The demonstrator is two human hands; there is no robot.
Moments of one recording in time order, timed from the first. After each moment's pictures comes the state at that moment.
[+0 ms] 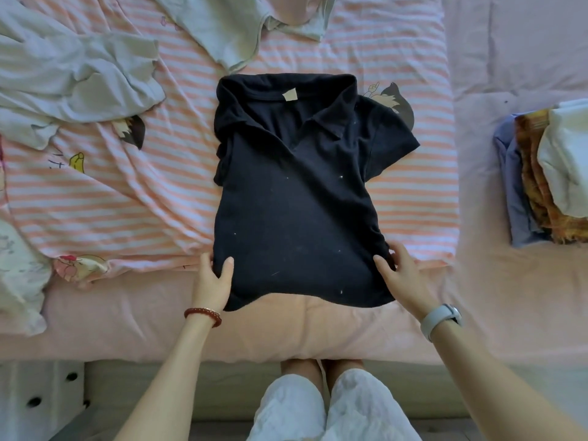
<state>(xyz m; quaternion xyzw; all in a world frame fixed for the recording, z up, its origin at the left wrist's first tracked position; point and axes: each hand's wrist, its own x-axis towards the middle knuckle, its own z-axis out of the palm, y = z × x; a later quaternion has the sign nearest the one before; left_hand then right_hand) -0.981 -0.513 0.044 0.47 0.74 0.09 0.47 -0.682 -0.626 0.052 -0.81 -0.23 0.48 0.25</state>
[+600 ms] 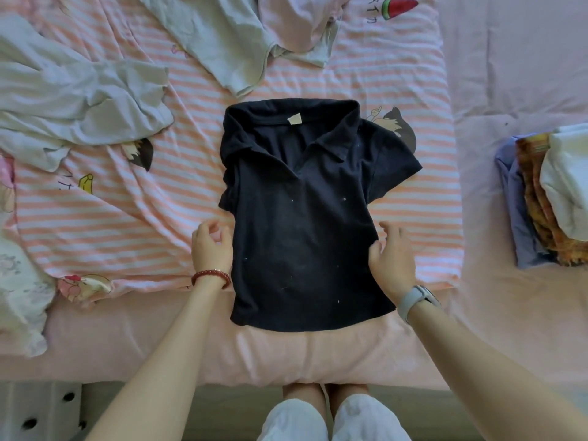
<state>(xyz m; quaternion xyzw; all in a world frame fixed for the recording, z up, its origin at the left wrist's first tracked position) -0.943 -0.432 0.050 0.50 0.76 0.16 0.38 -0.691 -0.556 0.054 -0.88 -0.34 0.28 0.19</state>
